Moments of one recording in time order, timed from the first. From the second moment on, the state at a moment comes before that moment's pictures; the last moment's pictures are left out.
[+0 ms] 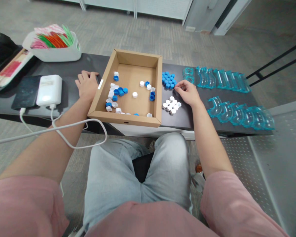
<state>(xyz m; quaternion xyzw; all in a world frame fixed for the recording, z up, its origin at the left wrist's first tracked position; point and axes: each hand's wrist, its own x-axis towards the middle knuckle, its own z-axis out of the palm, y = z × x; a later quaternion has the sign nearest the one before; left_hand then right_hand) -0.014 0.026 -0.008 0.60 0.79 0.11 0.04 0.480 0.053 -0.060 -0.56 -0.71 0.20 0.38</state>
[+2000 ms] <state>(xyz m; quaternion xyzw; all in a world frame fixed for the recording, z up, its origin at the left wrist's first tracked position) -0.008 0.020 0.001 0.59 0.80 0.11 0.05 0.472 0.047 -0.050 -0.56 -0.70 0.23 0.38</state>
